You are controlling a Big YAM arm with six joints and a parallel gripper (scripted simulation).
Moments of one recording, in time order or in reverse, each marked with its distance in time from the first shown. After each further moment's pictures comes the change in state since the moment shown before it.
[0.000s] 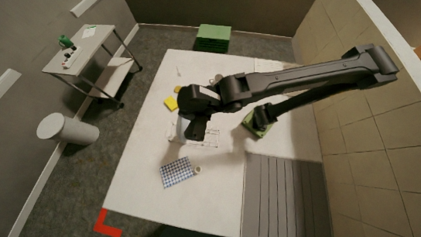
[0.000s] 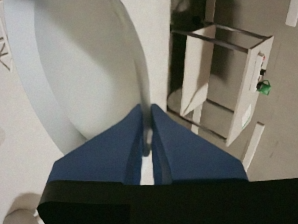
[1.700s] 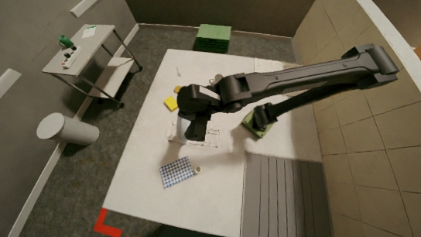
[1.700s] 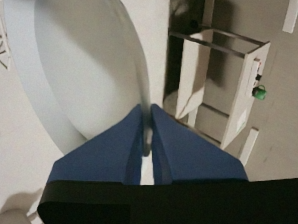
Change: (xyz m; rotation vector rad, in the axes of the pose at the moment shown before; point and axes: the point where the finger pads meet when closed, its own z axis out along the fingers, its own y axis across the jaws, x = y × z) arm -0.002 -0.001 0.000 0.002 -0.009 -0.033
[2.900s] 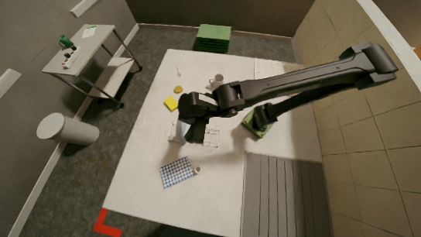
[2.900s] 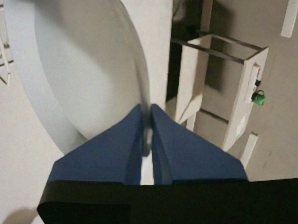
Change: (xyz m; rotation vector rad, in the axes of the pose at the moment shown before) arm -0.006 0.014 0.024 0.018 -0.020 0.001
